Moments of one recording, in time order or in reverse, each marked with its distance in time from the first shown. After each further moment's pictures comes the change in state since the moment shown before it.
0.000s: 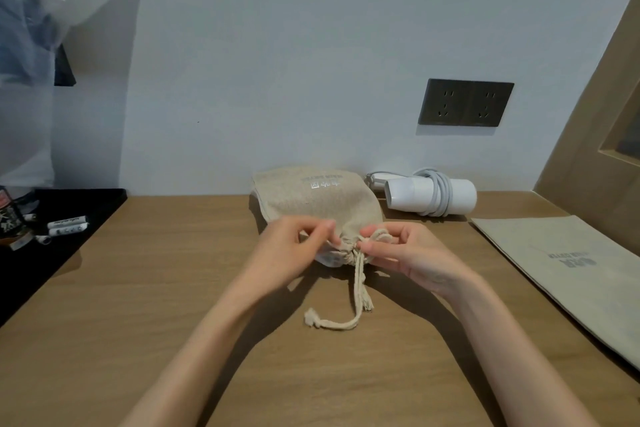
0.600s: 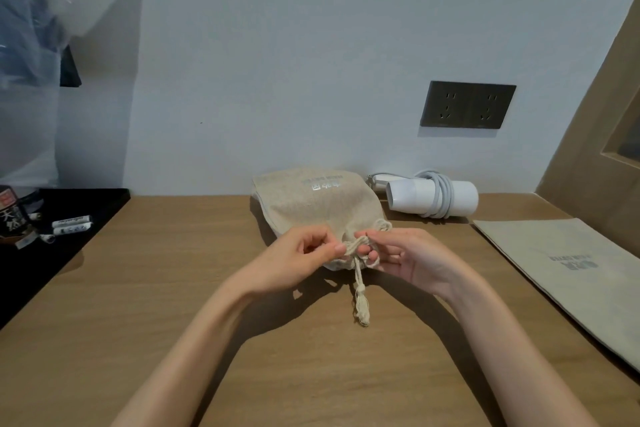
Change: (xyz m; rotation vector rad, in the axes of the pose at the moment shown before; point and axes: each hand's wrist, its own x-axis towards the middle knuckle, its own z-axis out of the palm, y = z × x) left_hand -0.003 -0.003 -0.005 -0.234 -0.295 0.029; right_hand 0.002 -0.002 0.001 0.096 0.011 0.130
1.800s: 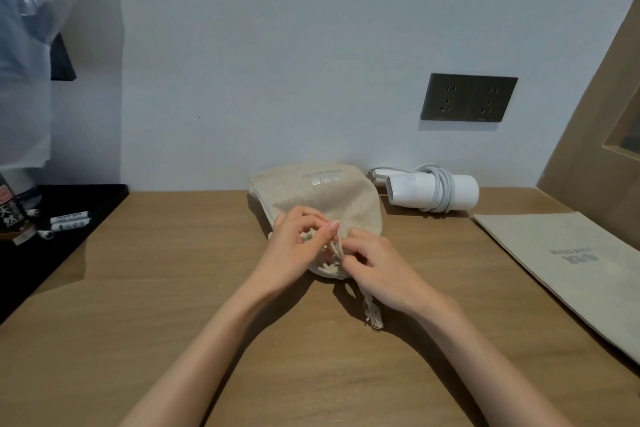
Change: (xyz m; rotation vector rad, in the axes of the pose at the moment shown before) left_hand 0.014 -0.026 0.014 0.070 0.418 0.012; right_hand 0.011 0.035 0.031 -1.005 0.049 -0.597
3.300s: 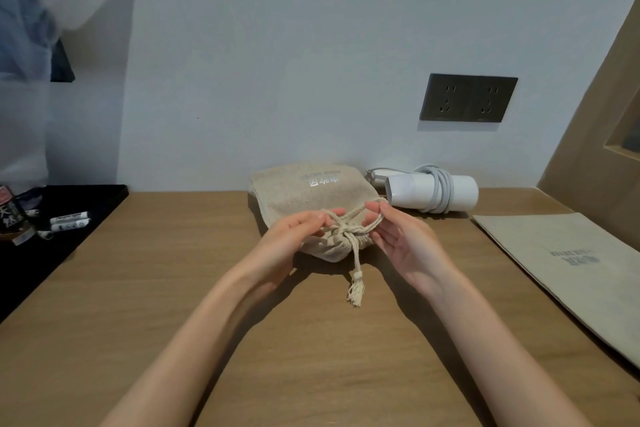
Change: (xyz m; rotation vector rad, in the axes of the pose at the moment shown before) left_hand 0.002 0.026 -0.006 -0.601 -0.197 -0.315; right_hand 0.009 0.002 -0.033 1.209 0.353 0.518
